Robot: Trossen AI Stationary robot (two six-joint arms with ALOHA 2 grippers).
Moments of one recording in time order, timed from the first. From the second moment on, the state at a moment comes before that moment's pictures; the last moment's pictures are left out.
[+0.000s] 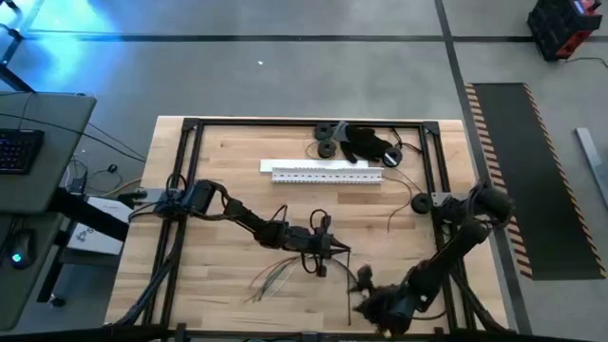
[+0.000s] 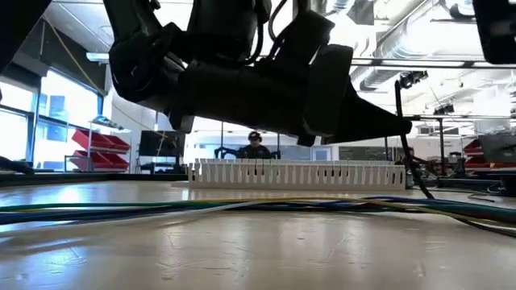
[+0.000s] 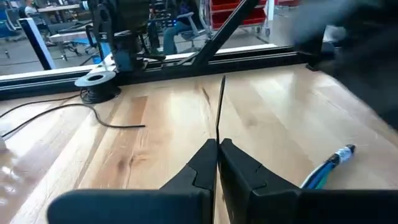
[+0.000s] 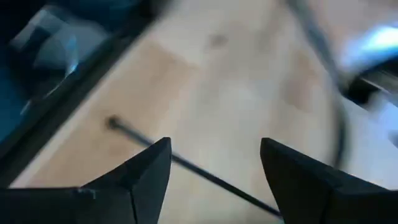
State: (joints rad) left arm -0.28 2.28 1.16 0.96 -0.20 0.06; right arm 0.90 1.87 1.03 -0.10 0.45 0.04
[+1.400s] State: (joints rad) left arm -0.32 2.26 1.16 0.92 -0.36 0.17; right arm 0.91 2.18 1.22 -0.02 0.77 0.35
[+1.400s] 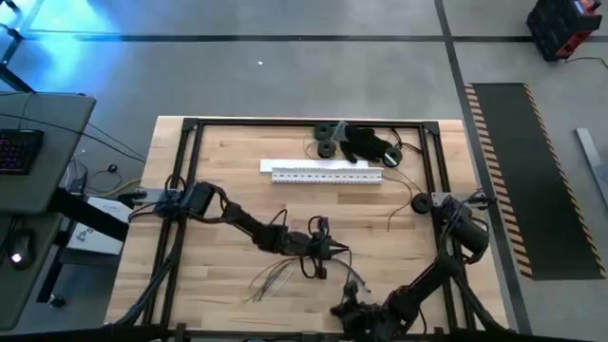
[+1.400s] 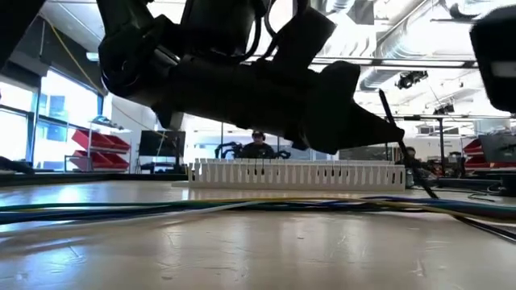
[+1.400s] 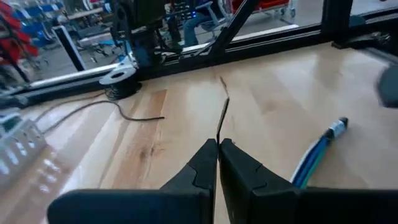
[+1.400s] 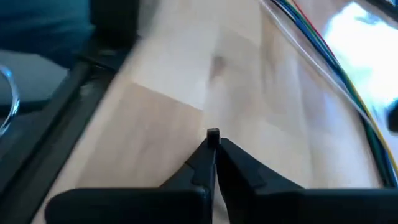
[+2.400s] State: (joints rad) left arm -0.41 2.22 1.20 0.92 -0.57 0.45; right arm 0.94 2.08 1.05 -0.17 1.02 1.01
